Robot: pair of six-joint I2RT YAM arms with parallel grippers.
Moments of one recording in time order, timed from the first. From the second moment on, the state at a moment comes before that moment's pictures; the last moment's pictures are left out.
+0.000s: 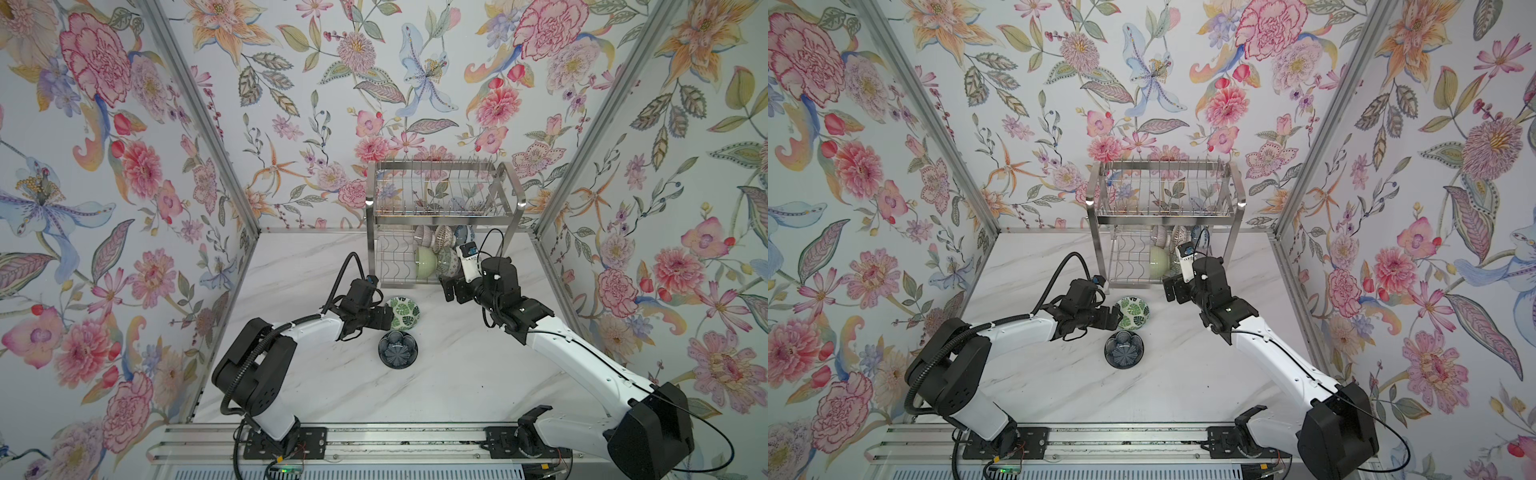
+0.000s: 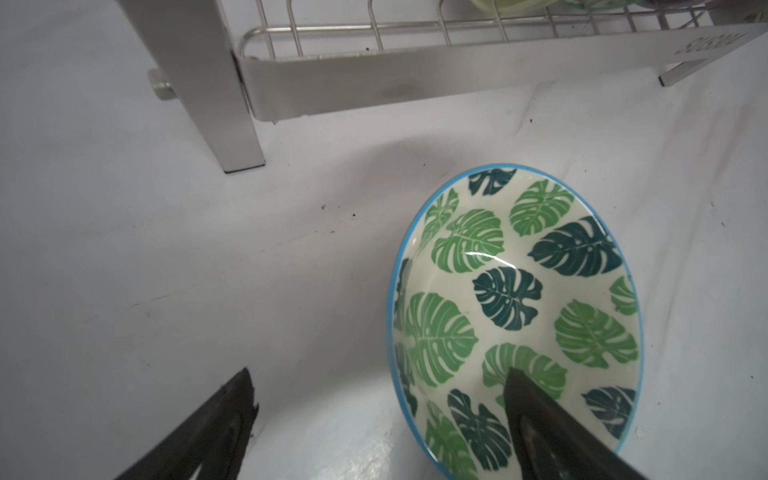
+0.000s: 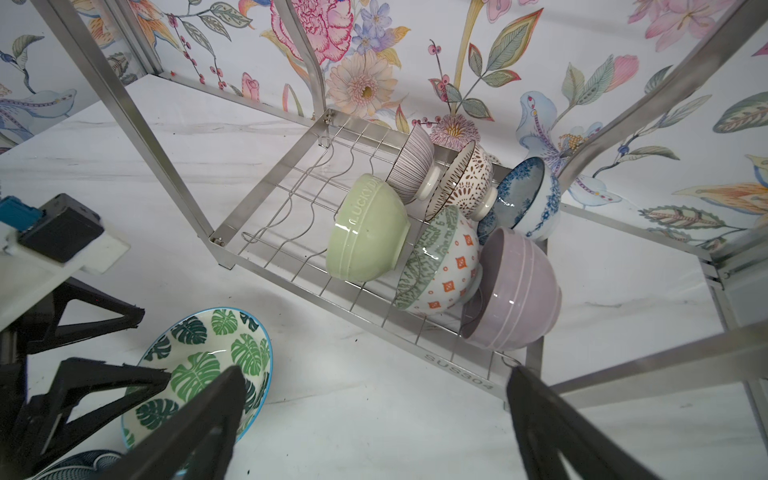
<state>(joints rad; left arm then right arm) -0.58 1.65 0.87 -0.09 0.08 -0.34 0.50 1.24 0.94 -0.17 0.09 -0.02</state>
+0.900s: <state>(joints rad) -0.58 1.80 0.96 -0.04 0.12 -0.35 0.48 1.27 0.94 -0.17 0.09 -0.02</state>
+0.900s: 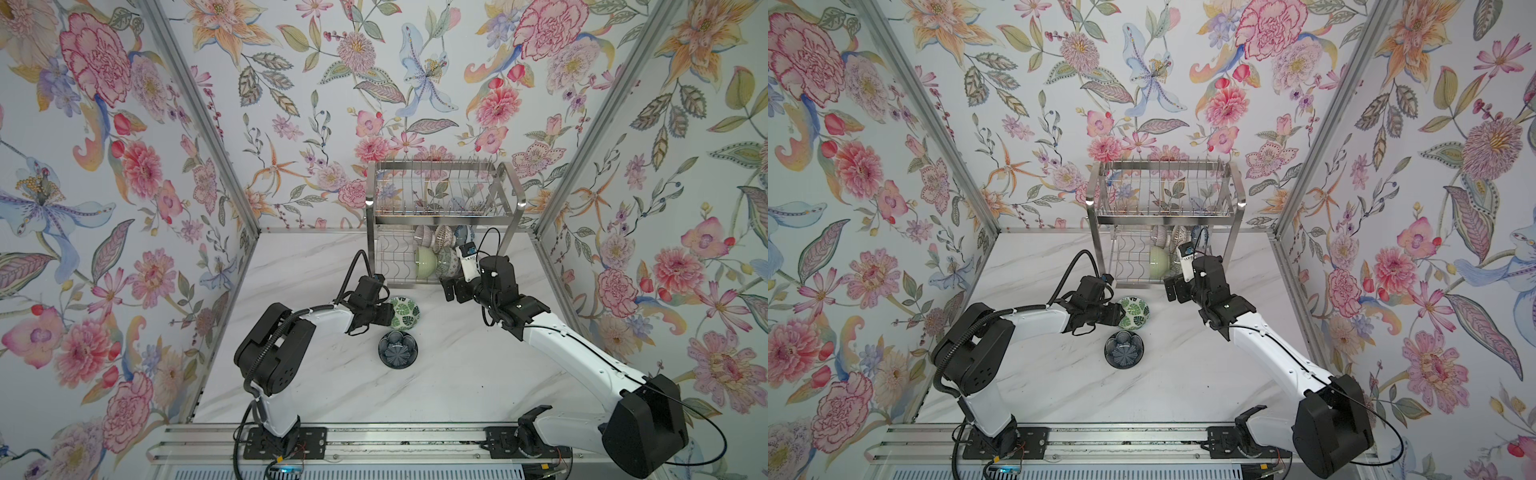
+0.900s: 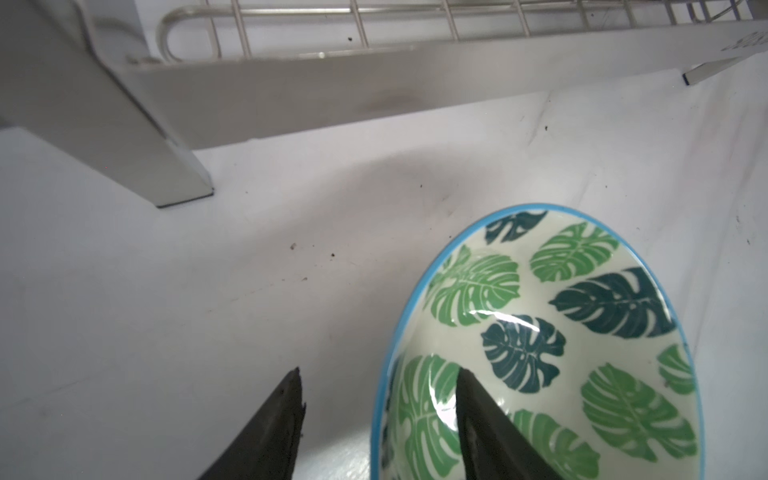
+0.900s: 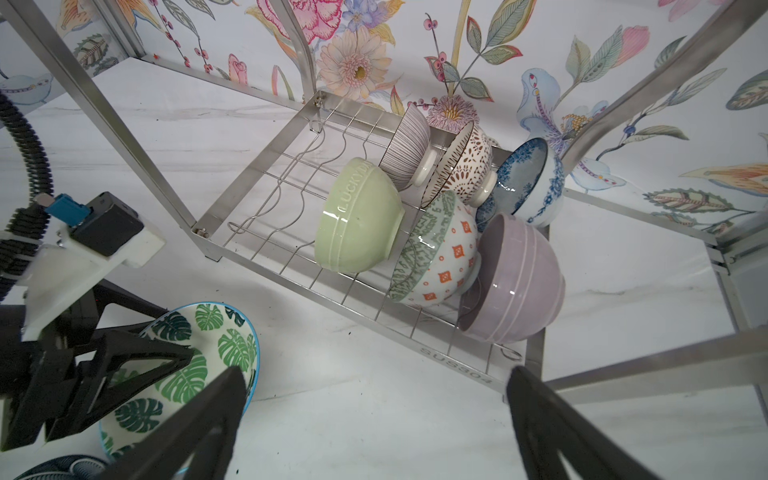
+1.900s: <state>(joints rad) -0.59 1.78 0.98 -0.06 0.09 -0.32 0.37 1.18 0.94 -0.21 0.13 0.04</state>
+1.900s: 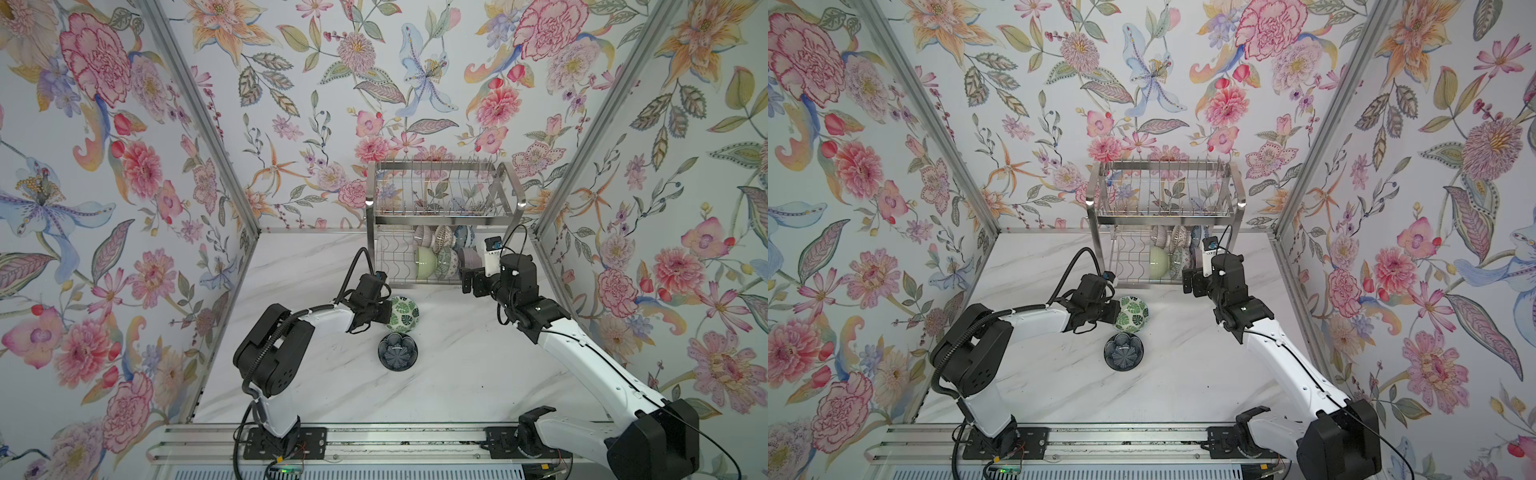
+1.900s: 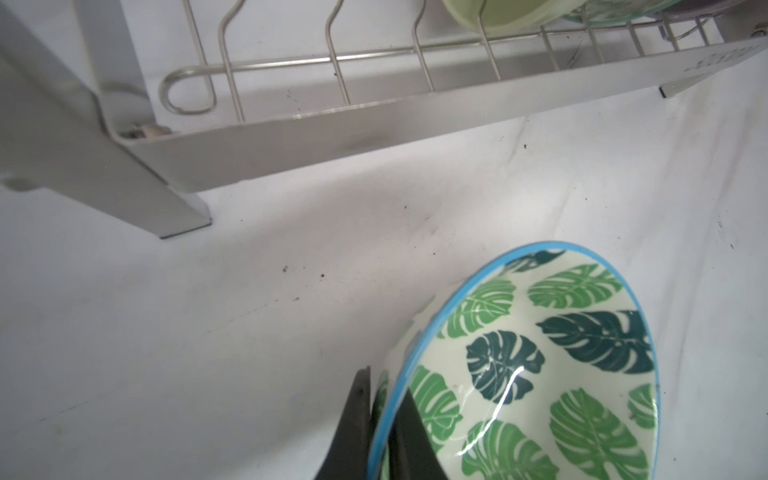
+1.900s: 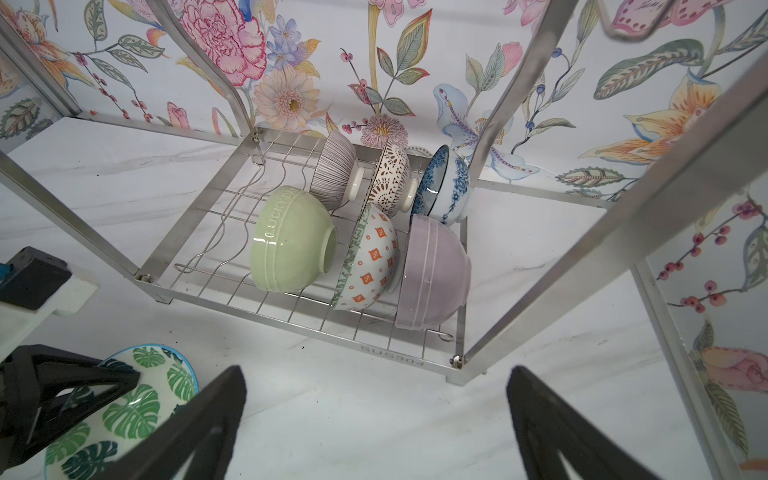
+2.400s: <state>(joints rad) -0.59 1.64 1.06 -0.21 -0.04 -0.21 0.36 1.15 0.92 -0.22 0.08 0.04</state>
